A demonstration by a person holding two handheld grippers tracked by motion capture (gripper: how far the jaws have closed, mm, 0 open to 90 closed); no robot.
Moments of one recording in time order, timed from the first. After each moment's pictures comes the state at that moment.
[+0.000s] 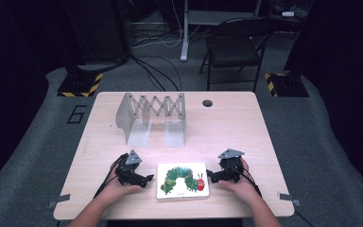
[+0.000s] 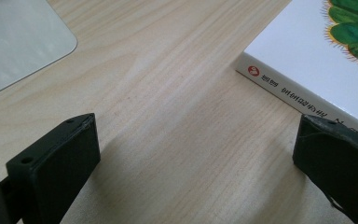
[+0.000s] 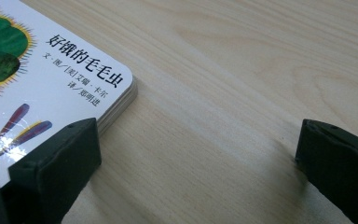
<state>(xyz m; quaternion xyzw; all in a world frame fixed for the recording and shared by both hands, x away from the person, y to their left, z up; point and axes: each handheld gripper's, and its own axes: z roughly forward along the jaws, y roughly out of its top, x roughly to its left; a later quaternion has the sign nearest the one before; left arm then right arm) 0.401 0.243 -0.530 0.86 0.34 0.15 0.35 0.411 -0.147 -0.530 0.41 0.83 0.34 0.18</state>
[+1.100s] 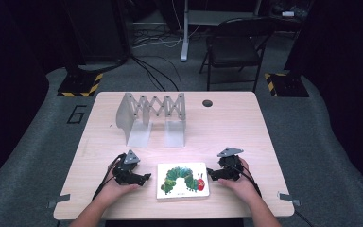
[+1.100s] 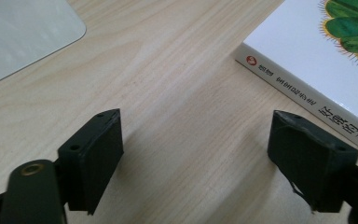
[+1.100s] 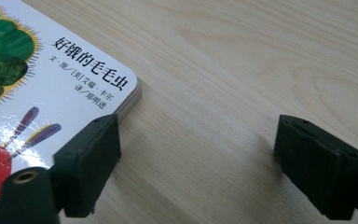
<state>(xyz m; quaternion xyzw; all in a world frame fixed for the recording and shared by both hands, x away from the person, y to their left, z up) 0.394 0.247 -0.519 0.85 0.37 0.14 0.34 0.412 -0.143 -0.521 0.42 0.83 0.33 0.16</state>
